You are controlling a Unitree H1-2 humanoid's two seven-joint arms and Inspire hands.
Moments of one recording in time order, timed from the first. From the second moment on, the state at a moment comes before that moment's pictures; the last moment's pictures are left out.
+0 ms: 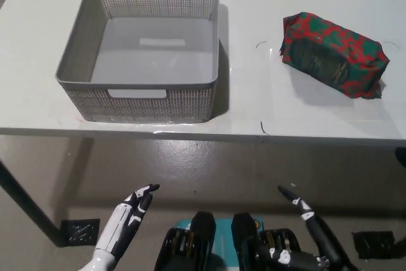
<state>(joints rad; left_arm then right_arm) 0.02 0.15 -0.15 0.02 0.18 -0.02 -0.04 -0.01 -0.19 0.26 0.21 -0.31 -0.33 -0.02</state>
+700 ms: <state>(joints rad) 0.07 0.15 -0.12 0.00 0.18 -0.02 -0.04 -0.21 -0.32 -0.03 -0.24 -0.40 -0.06 0.02</state>
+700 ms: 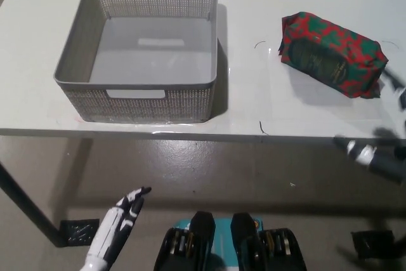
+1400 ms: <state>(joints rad) 0.10 0.16 -0.11 -0.03 0.18 -0.02 -0.06 -0.85 -0.55 0.11 0.33 -0.45 0.24 0.19</state>
